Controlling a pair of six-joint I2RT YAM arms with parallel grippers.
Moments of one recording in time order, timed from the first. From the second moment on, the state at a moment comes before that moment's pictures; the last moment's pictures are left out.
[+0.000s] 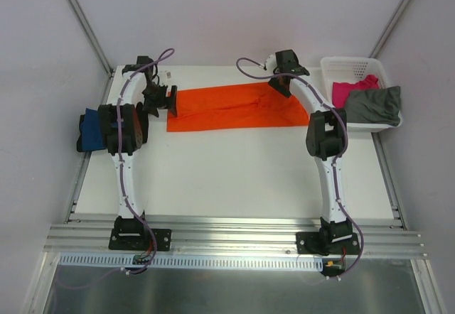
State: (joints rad) left arm 0.02 2.38 2.13 -1.06 0.33 0.10; right arm 0.27 2.46 2.23 -0.59 0.41 -0.79
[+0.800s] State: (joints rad) left arm -0.13 2.25 2.02 -1.07 0.51 0.08; right arm 0.37 2.16 2.02 -0.95 -0.14 -0.25
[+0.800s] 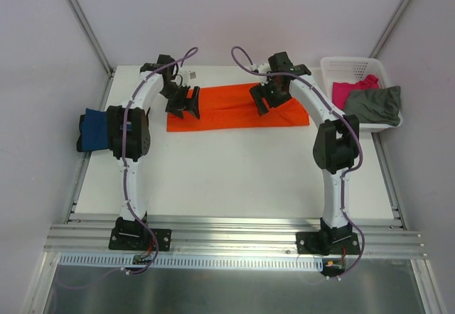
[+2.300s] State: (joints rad) left arm 0.00 2.40 2.15 -1.06 0.29 0.10; right arm 0.36 2.29 2.06 -0.95 -0.12 -0.23
